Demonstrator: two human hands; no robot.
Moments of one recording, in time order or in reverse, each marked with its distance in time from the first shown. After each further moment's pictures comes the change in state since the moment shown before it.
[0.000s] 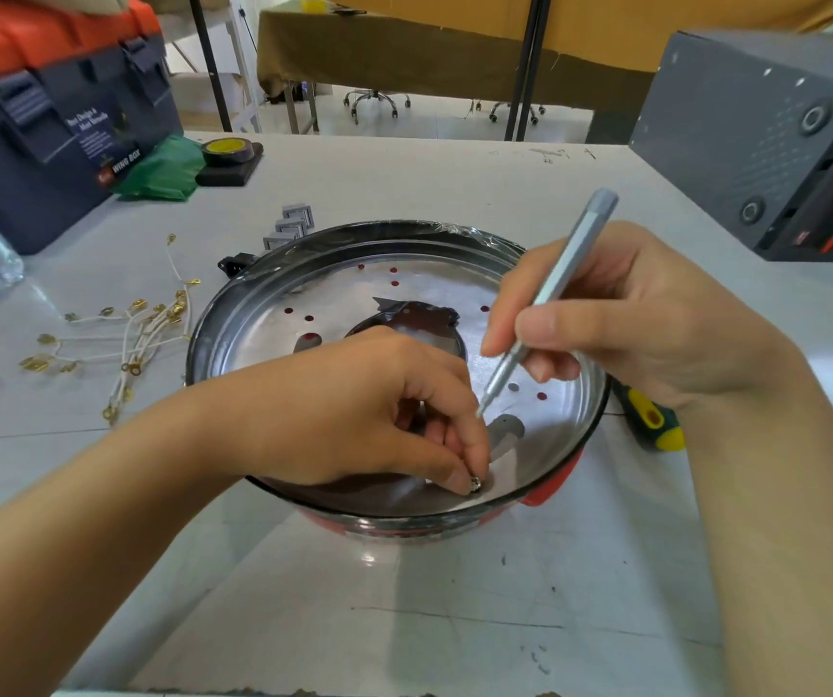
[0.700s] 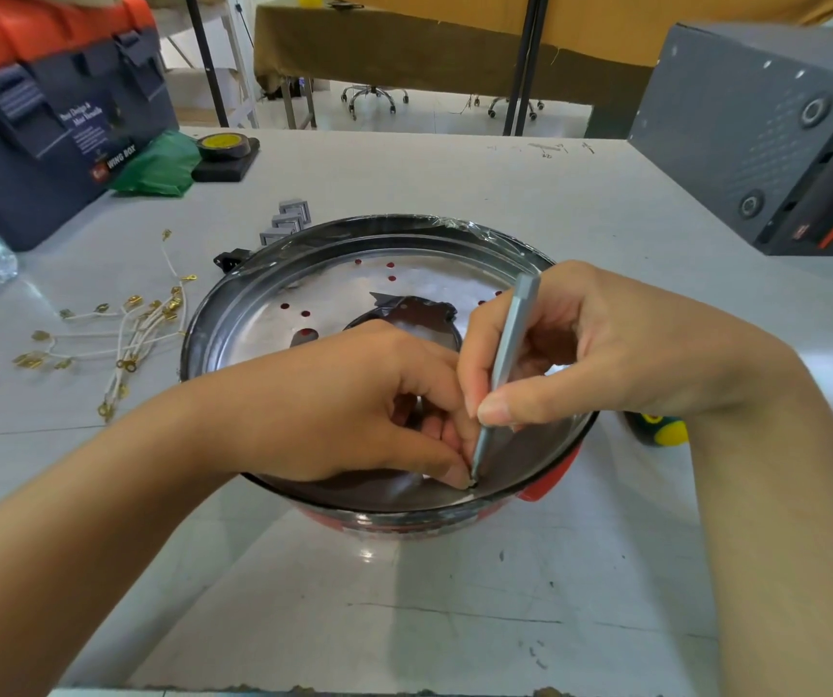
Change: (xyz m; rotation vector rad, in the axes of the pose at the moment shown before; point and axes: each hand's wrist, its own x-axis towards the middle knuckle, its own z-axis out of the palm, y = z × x) left_hand 0.002 0.003 0.000 0.008 0.010 0.036; right_hand 0.000 -0.009 0.011 -0.235 -0.201 0.230
